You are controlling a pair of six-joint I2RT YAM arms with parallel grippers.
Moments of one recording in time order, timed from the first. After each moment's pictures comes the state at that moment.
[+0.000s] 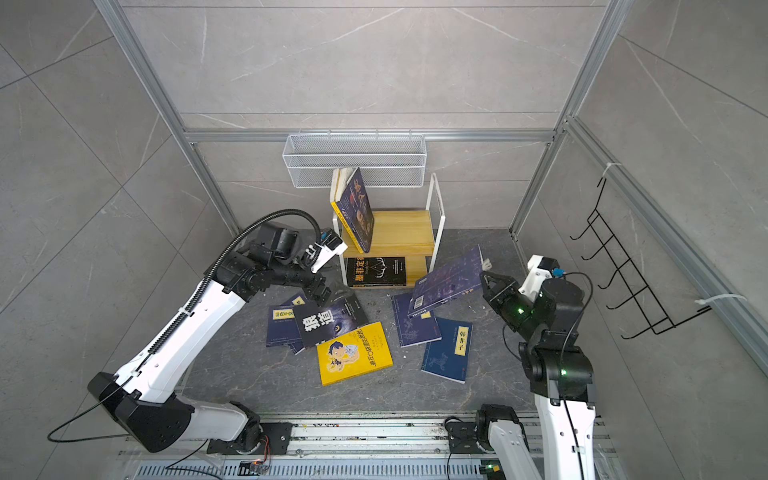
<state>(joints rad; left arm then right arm) -0.57 1.40 1.58 -0.96 0.47 0.31 -0.07 0.76 1.16 -0.71 -0.36 0.85</state>
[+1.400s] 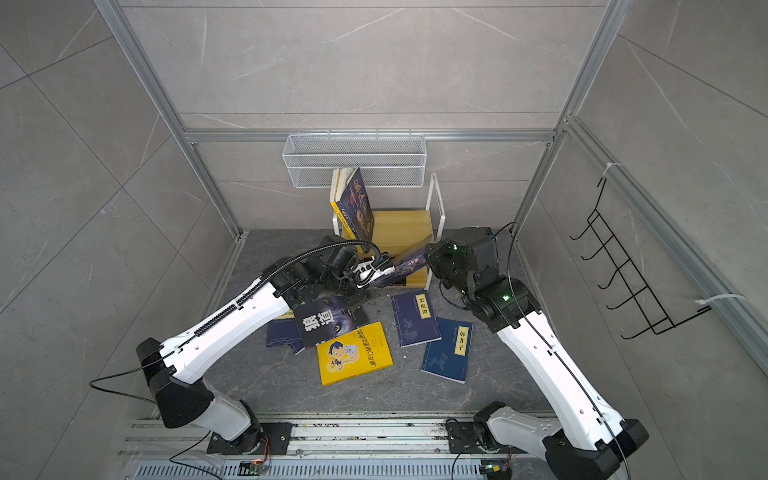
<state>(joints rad) -0.85 1.57 1.65 -0.88 0.08 0.41 0.50 1.16 1.42 -0.67 0.13 1.24</state>
